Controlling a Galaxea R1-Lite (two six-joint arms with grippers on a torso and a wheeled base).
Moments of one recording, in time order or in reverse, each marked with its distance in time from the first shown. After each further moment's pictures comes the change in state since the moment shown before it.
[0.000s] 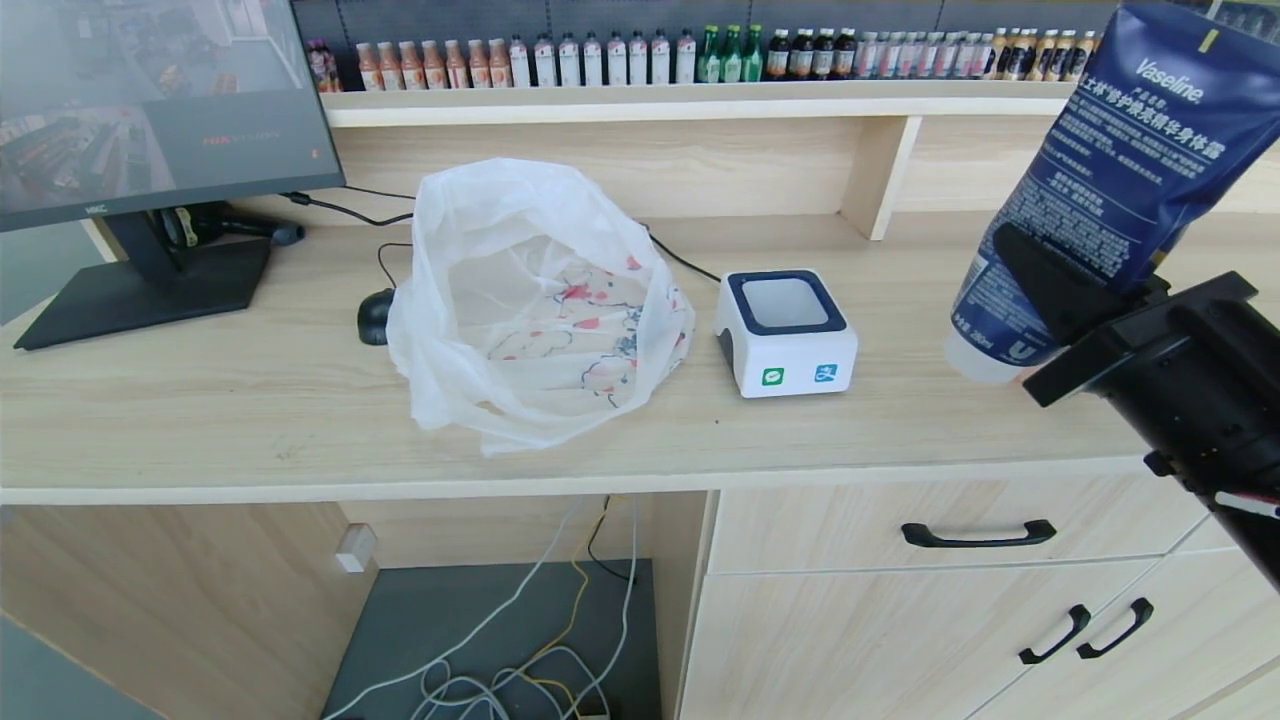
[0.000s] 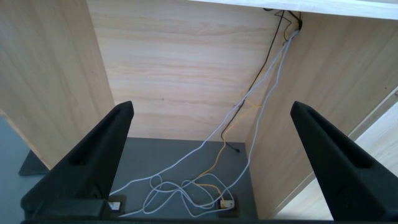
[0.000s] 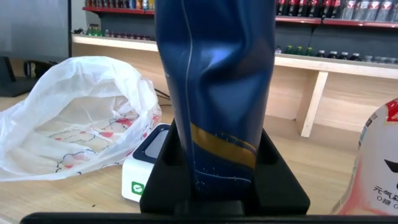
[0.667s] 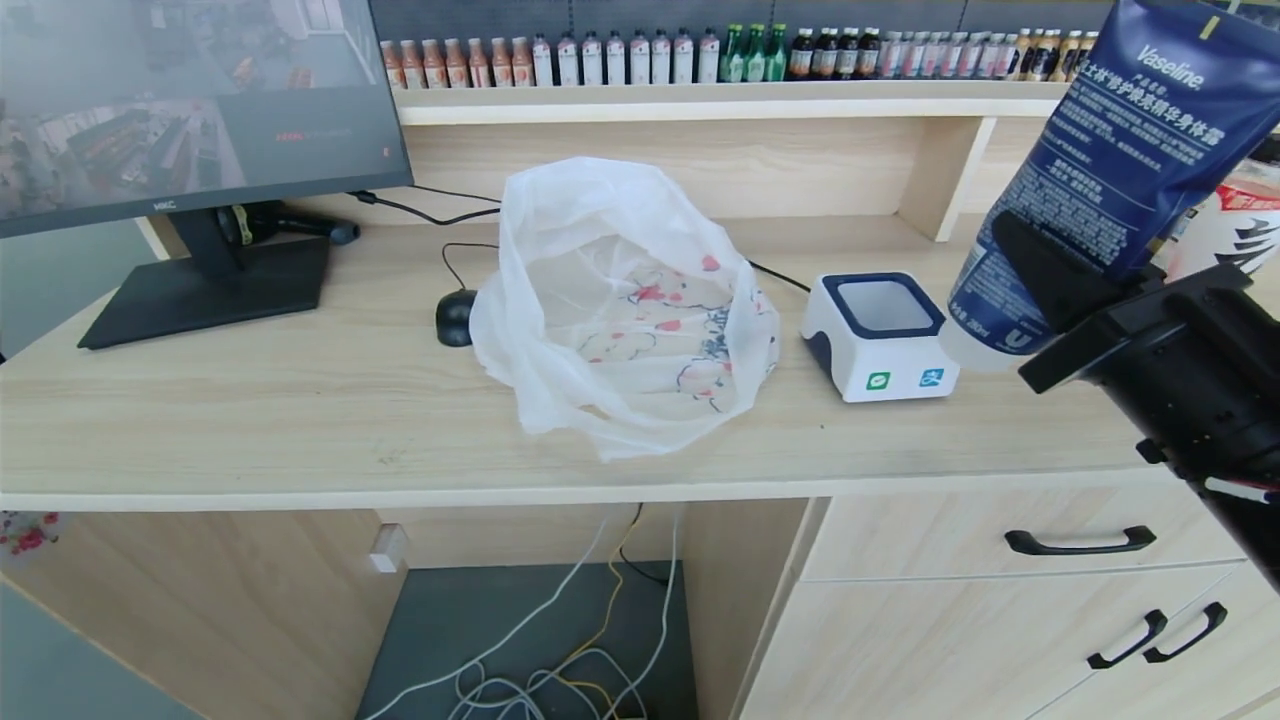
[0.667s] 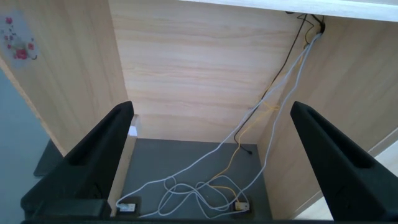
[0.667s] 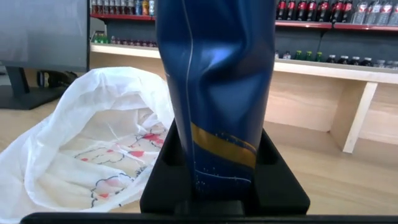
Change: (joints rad) left arm 0.001 0.000 0.000 0.000 0.000 0.000; right arm -0.002 0.015 -0.019 -0.014 0.001 0.009
